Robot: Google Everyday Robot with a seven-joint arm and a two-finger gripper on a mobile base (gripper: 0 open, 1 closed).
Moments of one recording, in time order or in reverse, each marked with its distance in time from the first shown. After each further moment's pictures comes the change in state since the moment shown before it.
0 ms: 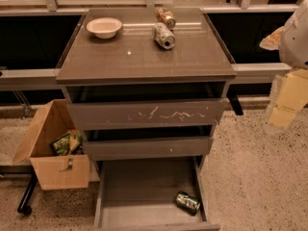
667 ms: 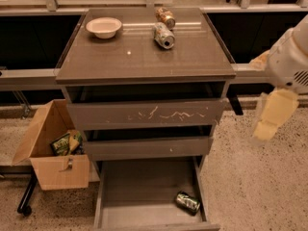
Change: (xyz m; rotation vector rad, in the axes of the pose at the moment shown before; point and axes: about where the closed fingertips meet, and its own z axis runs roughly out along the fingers) arm 0.001 0.008 0.043 -0.067 -0.056 0.032
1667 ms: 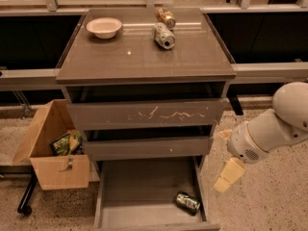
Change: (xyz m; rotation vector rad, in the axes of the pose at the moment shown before) arm 0.033 0.058 0.214 -0.261 -0.253 0.166
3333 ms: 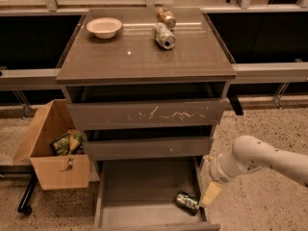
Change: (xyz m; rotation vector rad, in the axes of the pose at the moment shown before) arm 0.123 -0.098 0.201 0.060 0.074 -0.103
